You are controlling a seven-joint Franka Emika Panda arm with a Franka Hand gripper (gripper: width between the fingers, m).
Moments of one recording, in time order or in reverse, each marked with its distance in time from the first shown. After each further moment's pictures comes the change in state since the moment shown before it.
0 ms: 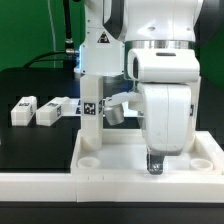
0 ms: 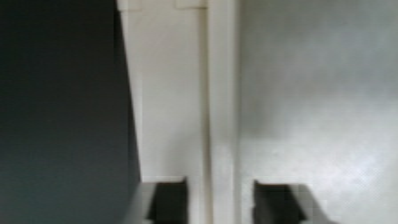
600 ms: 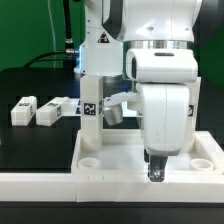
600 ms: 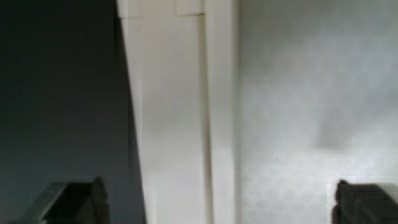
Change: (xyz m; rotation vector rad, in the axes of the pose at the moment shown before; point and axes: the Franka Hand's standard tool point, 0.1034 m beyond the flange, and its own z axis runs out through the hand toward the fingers) arm -0.002 0.000 0.000 0.000 -0.001 0.003
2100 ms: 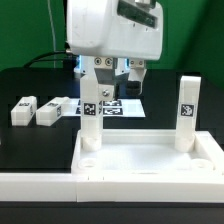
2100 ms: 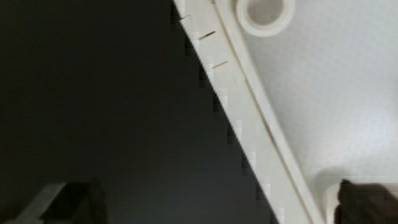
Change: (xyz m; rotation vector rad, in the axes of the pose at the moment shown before) arm -0.047 0.032 -0.102 0.002 -0.050 0.438
